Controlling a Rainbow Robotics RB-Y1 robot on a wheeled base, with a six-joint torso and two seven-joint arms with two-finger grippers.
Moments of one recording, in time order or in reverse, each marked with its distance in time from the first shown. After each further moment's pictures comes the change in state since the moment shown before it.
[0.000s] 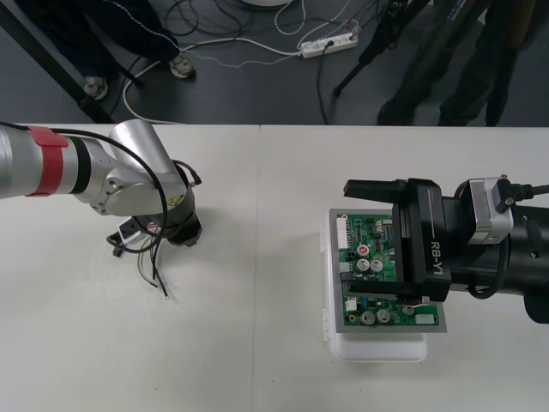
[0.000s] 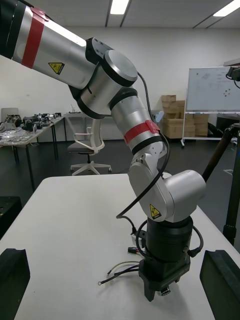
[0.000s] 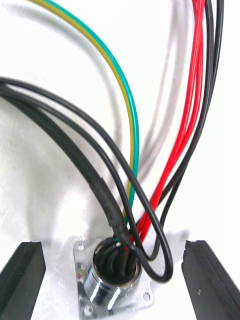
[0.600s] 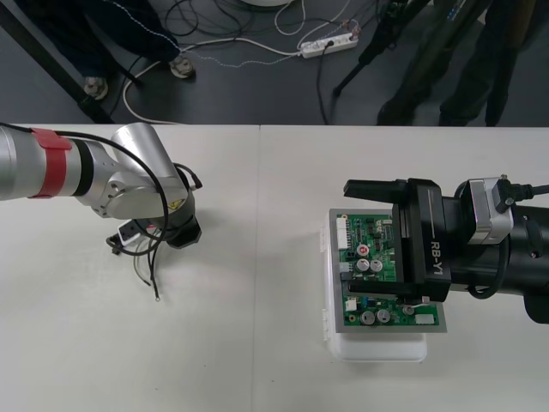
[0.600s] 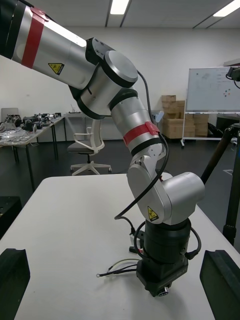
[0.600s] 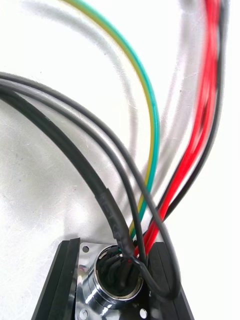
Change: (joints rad) right arm 0.000 0.000 0.000 0.000 0.000 0.000 0.000; left arm -0.003 -0.010 -0.022 0.002 0.000 0.001 0.000
